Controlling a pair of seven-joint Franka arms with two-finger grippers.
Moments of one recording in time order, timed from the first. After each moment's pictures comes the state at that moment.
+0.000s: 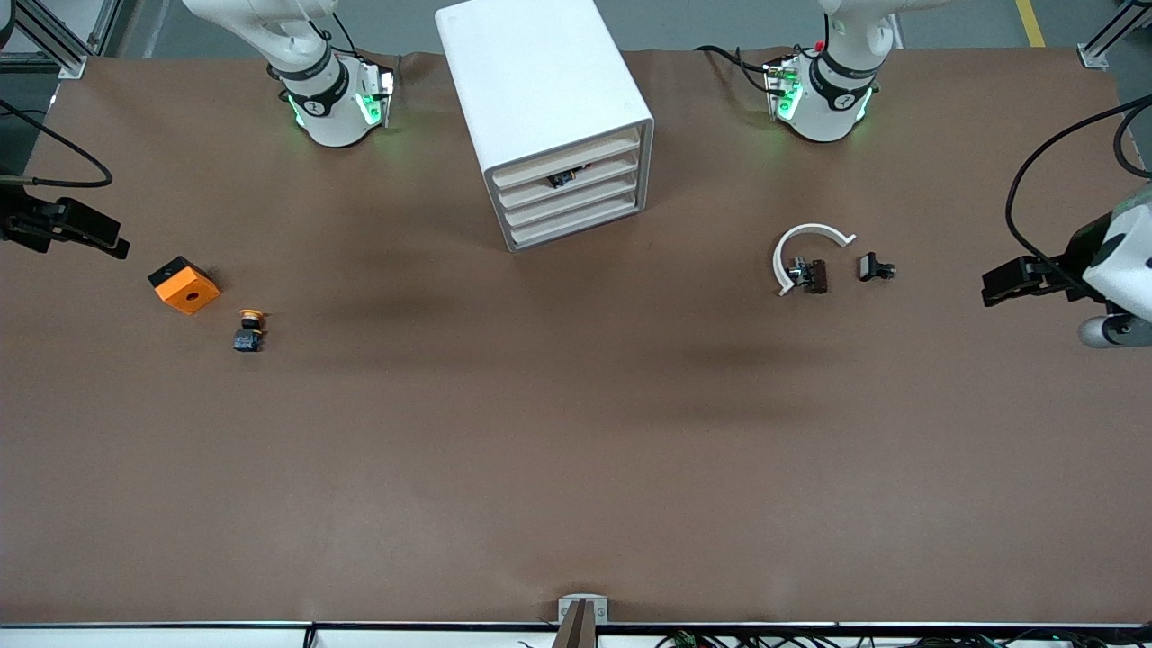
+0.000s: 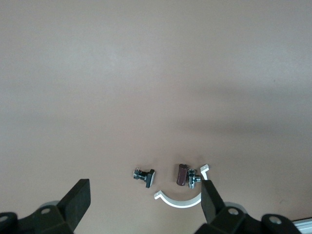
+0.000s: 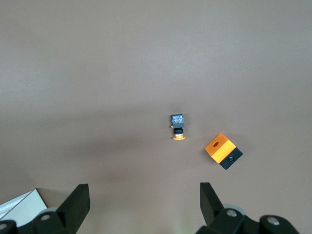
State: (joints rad) left arm 0.14 0.21 -0.20 -1.37 0.10 1.51 -0.10; right arm 0.03 0.04 -0.09 -1.51 0.00 1.49 0.03
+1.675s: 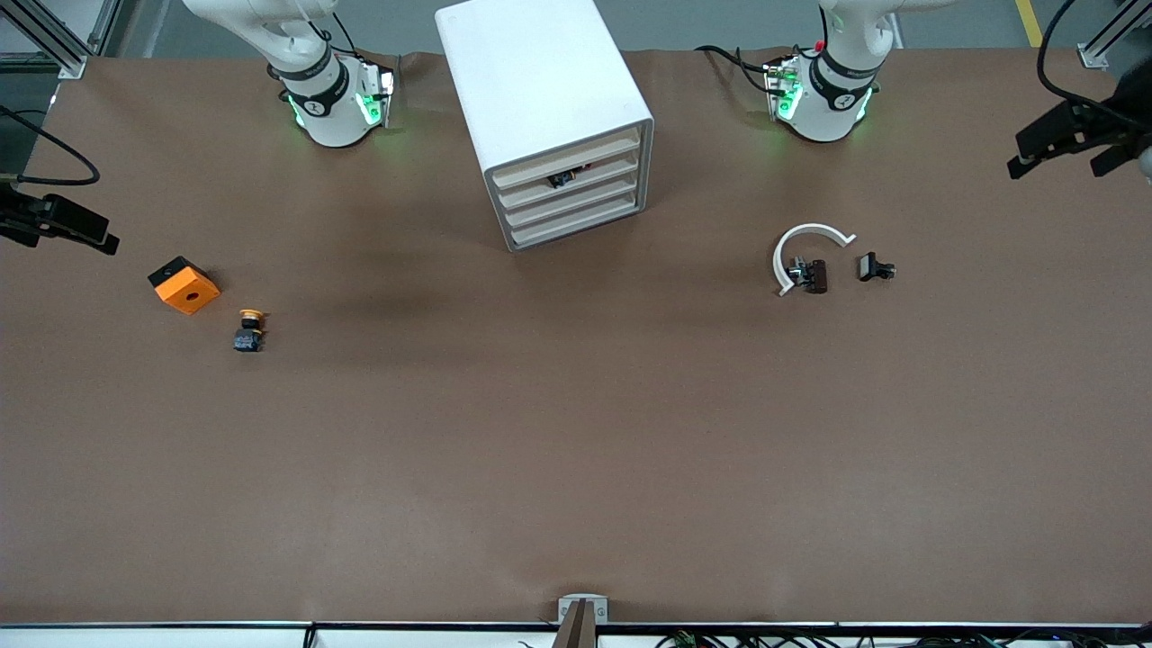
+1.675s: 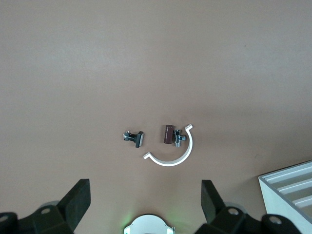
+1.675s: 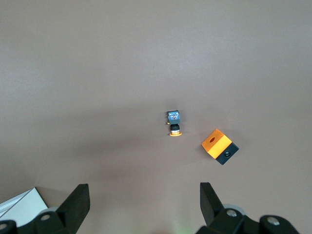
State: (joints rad) left arm 0.04 -0.16 -0.05 -1.64 -0.03 1.44 -0.04; right arm 0.02 0.05 -0.10 -1.48 0.00 1.47 0.03
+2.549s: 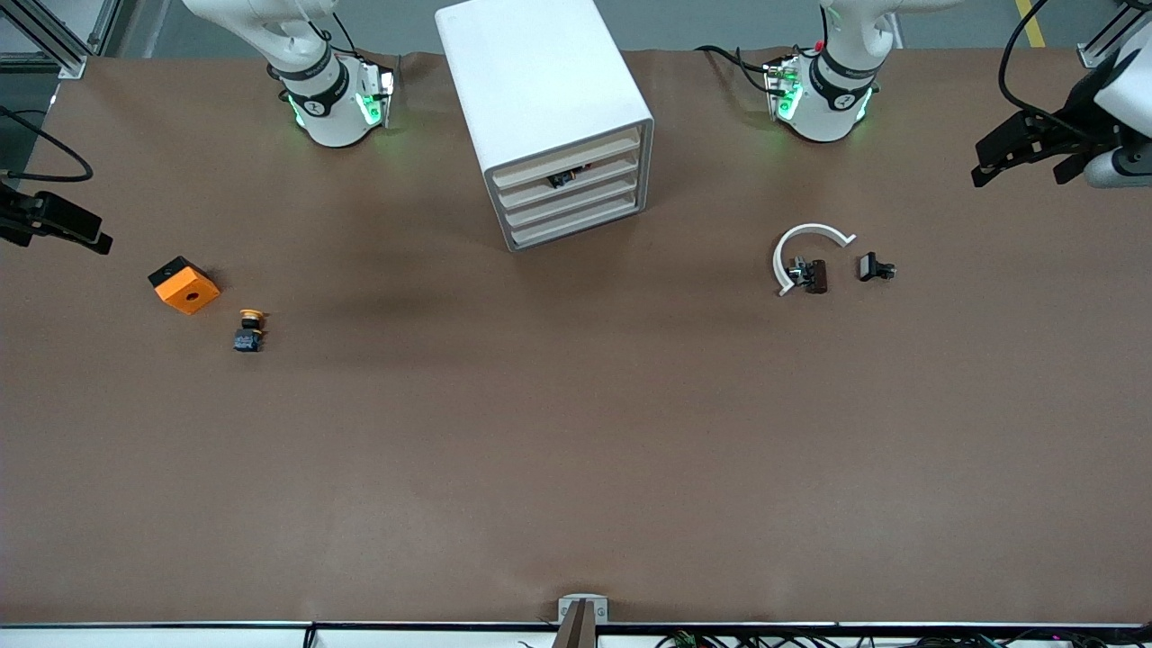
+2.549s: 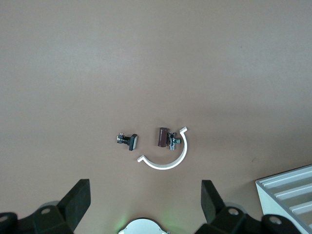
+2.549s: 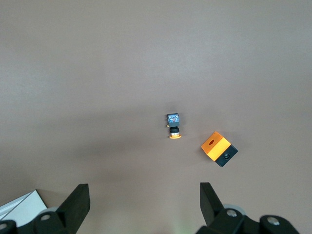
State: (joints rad) left arm 0.00 -0.15 -0.07 -1.66 -0.03 1.48 -0.09; right arm 0.02 0.05 -0.10 -1.47 0.00 1.47 0.03
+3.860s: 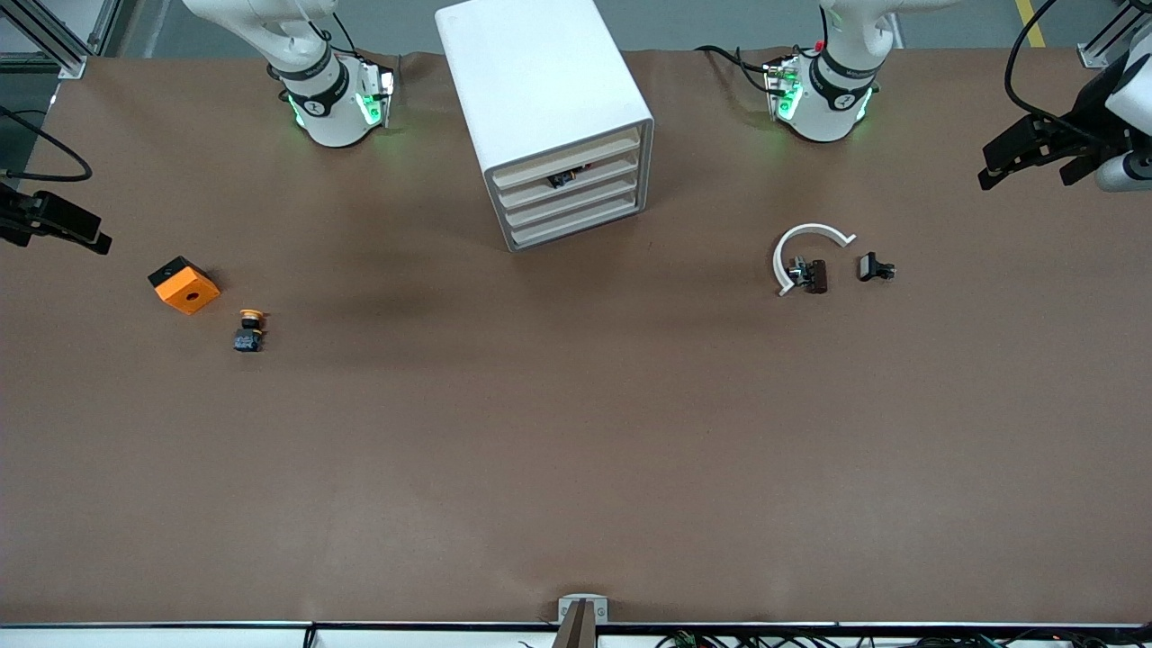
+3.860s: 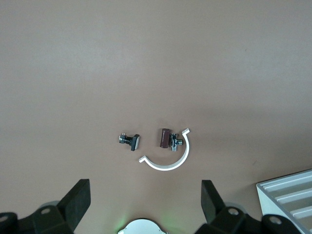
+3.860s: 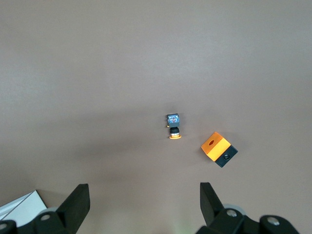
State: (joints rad) left arm 0.04 -0.13 -0.08 -1.65 -0.03 1.48 -0.10; right arm 0.02 0.05 -0.10 -1.47 0.00 1.47 0.03
